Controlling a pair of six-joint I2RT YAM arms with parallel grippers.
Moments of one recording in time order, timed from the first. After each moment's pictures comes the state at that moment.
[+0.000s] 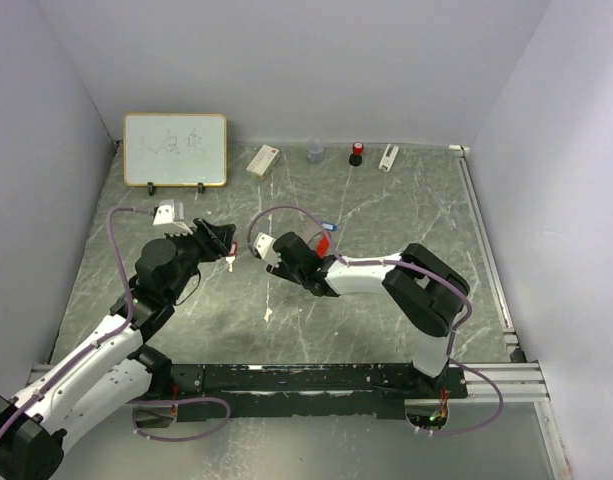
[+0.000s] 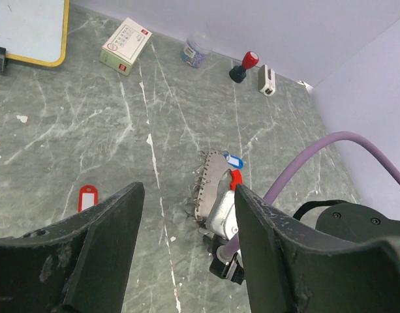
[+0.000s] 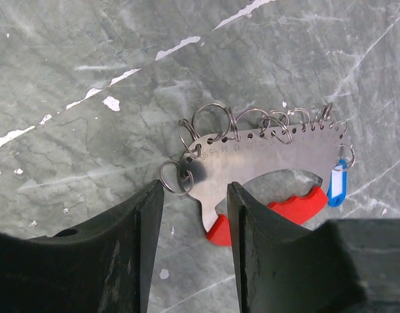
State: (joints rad) left arm -0.52 0.75 0.48 0.19 -0.21 -0.55; right arm 0.92 1.83 0.95 0.10 0.29 -0.45
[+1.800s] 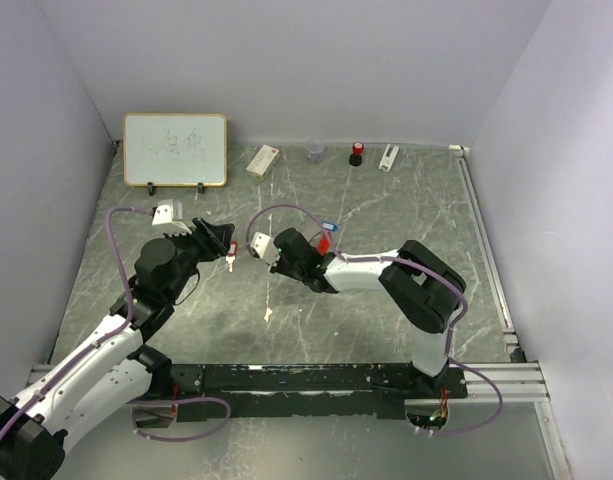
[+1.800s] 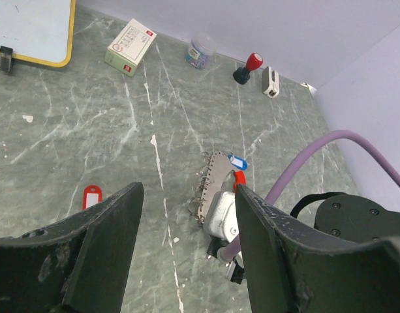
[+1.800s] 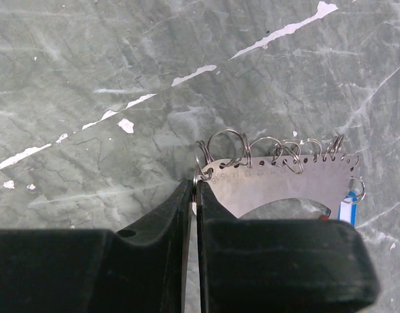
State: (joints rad) left arm -0.51 0.75 0.47 0.19 -0.21 -0.55; right arm 0.90 1.86 0.97 0.14 0.19 -0.50
